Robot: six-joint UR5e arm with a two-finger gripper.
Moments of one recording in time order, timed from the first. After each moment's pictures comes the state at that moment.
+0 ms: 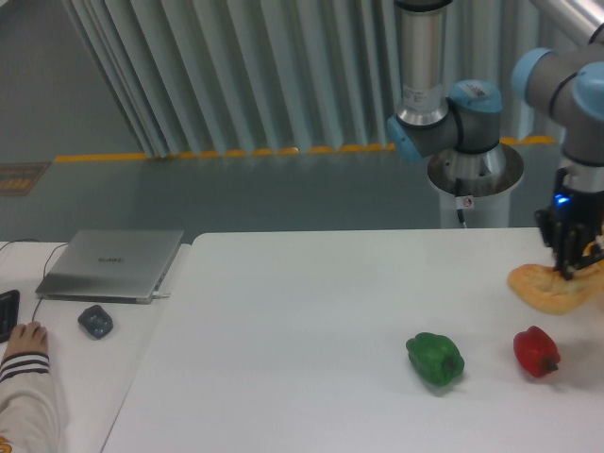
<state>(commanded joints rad) 2.48 -1.73 -1.64 -1.26 1.49 1.31</state>
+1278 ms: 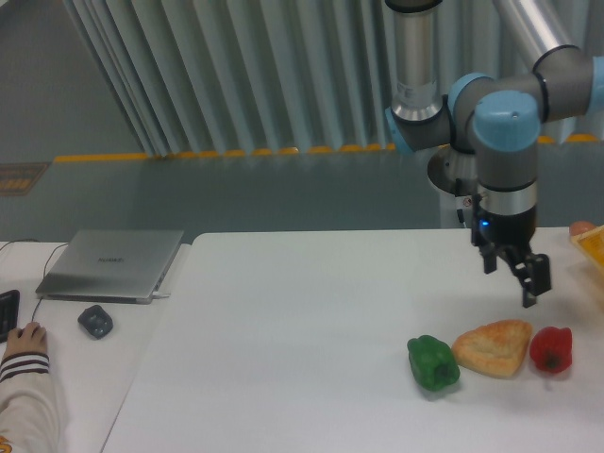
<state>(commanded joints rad) 2.46 -1.77 -1.56 -1.21 1.59 1.34</state>
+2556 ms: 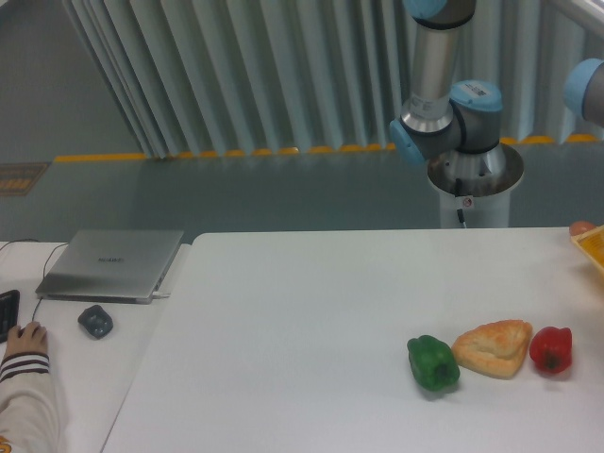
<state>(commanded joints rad) 2.71 -1.88 -1.42 -1.38 1.57 1.85</state>
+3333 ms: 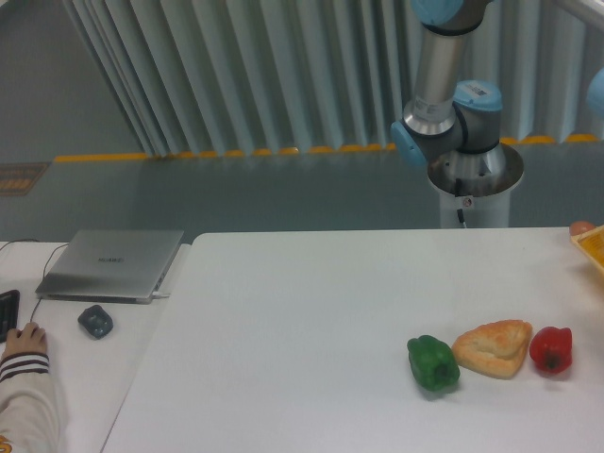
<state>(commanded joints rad) 2.71 -1.90 -1.40 -1.42 1.51 1.85</state>
